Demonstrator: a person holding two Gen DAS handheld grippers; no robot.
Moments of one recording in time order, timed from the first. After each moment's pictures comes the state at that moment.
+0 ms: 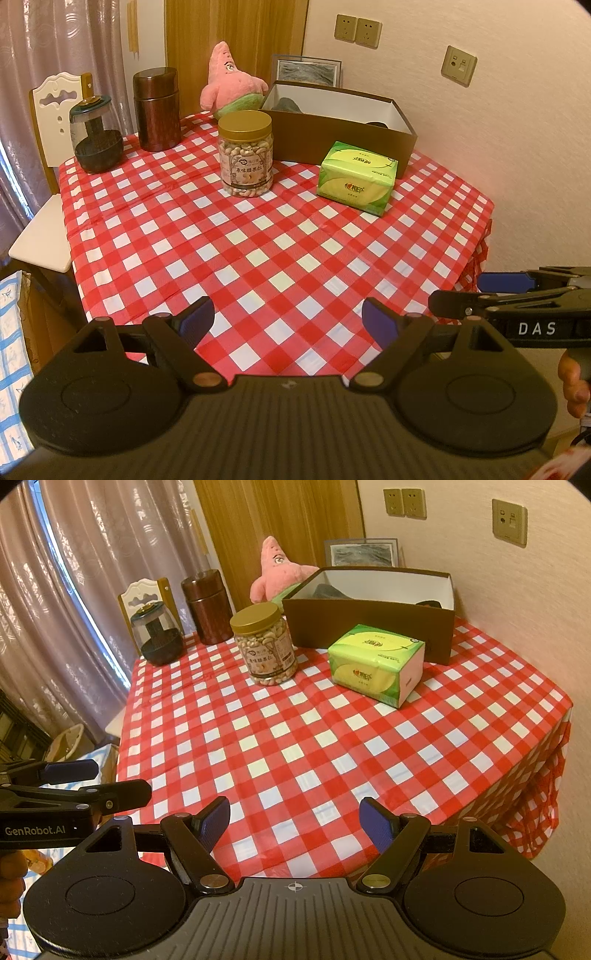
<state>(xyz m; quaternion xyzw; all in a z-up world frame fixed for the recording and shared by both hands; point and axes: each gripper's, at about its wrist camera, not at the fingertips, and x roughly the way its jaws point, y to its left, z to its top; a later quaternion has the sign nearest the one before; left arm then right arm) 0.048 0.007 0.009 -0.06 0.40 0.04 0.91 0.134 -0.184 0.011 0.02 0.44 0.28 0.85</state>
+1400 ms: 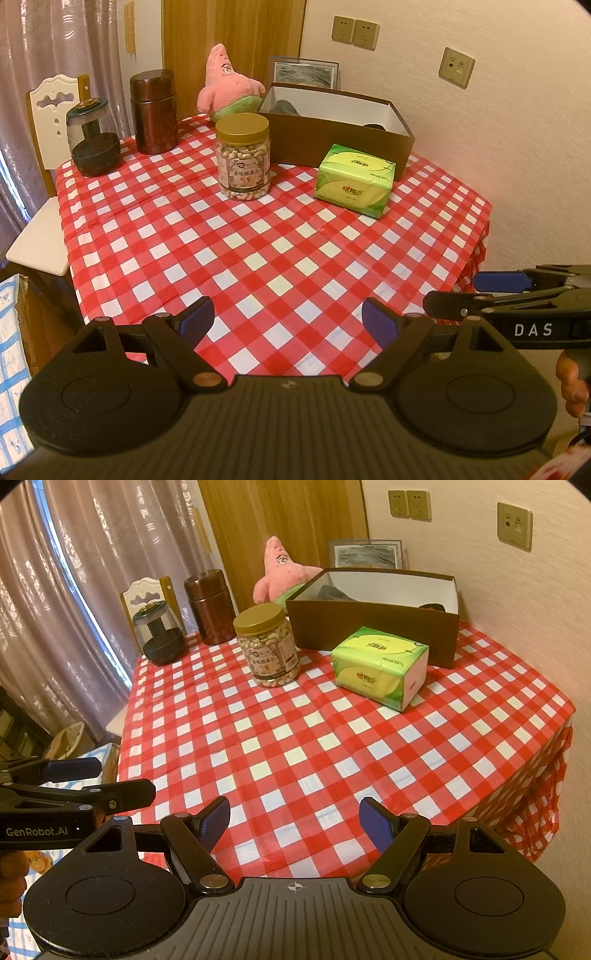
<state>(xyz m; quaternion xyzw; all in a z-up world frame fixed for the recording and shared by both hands) 0.049 0.005 0.009 -0.06 0.40 0.04 0.91 0.132 -0.181 0.012 0.02 0.44 0.28 0.85</state>
